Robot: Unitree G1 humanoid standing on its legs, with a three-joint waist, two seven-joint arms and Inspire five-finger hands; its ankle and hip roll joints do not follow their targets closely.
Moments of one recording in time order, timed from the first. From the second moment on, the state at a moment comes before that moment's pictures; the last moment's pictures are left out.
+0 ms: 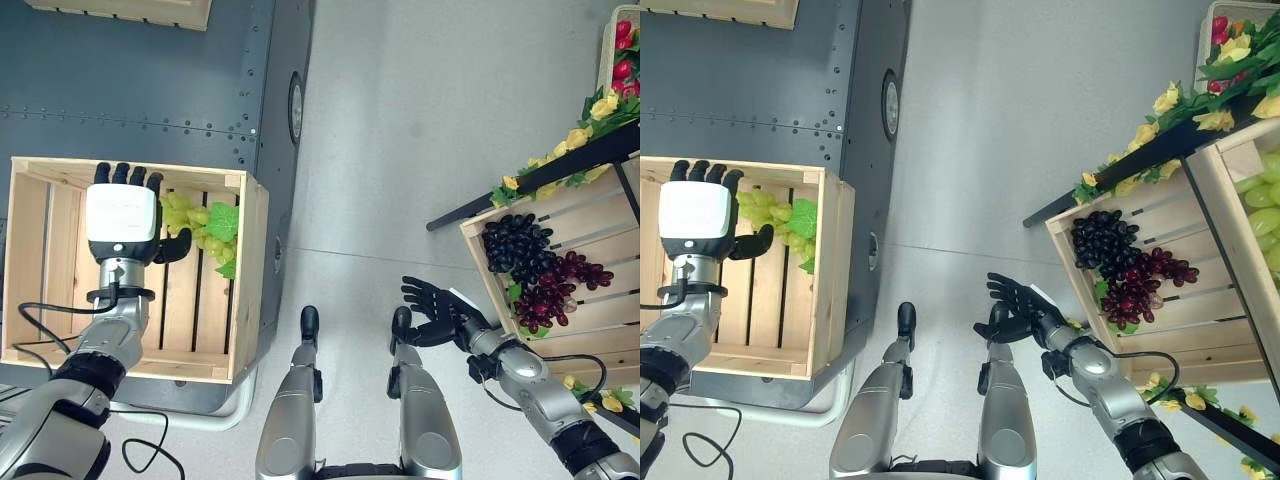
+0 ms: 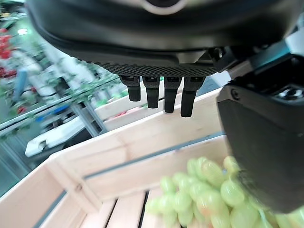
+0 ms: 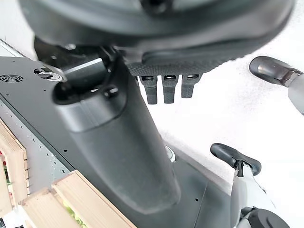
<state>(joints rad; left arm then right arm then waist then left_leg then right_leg) -0.50 0.90 -0.46 0.69 0.75 0.24 0.74 -0.13 -0.62 0.34 0.27 0.48 -0.01 0.20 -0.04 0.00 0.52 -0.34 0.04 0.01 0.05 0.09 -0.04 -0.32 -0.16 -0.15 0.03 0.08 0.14</state>
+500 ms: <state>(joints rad) -0.58 0.90 -0.55 0.72 0.75 0.25 0.58 -0.16 -0.62 0.35 0.27 0.48 -0.01 0.17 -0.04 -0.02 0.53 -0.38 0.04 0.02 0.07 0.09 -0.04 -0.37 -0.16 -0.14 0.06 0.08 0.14</state>
